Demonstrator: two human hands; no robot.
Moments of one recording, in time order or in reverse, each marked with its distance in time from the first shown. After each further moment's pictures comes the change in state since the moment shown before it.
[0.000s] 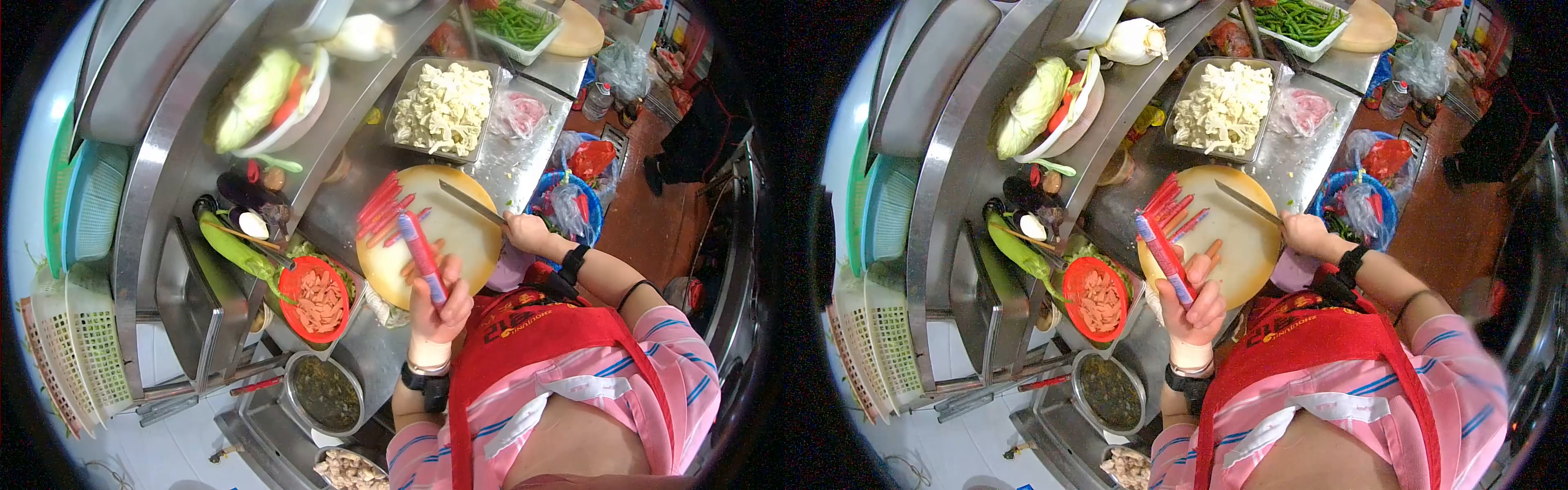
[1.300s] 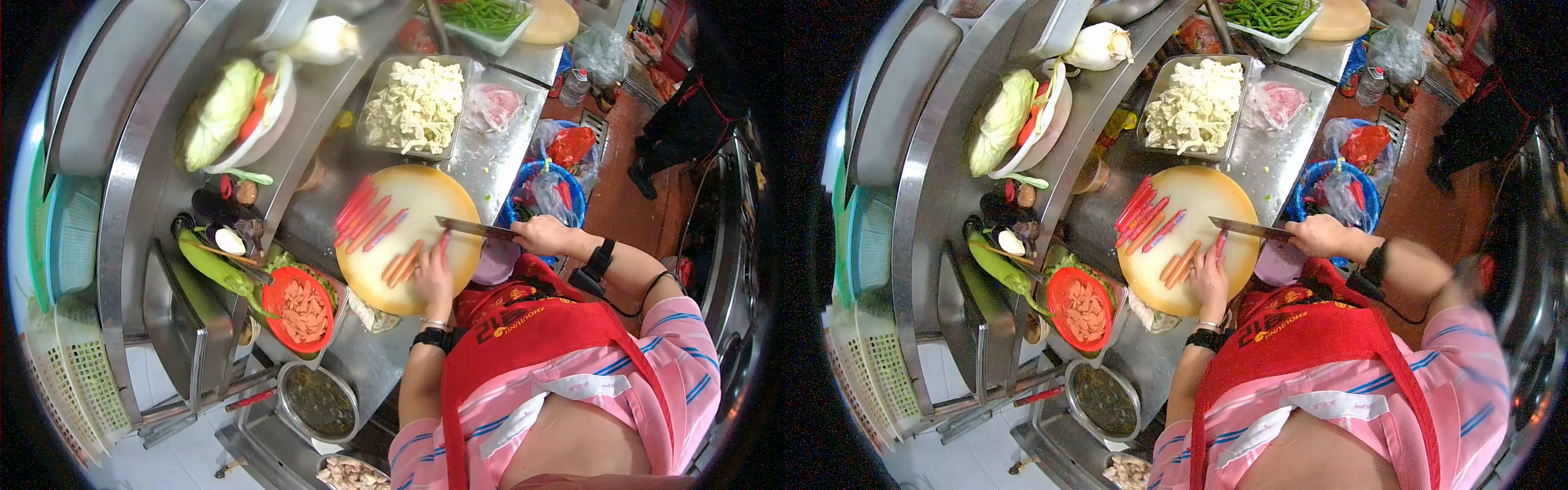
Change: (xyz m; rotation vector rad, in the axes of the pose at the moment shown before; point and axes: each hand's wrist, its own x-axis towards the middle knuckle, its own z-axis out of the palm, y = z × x) left_hand -0.004 -0.049 -0.188 2.537 0.581 0.126; right_hand -0.051 0.026 -0.058 -0.044 -0.226 -0.180
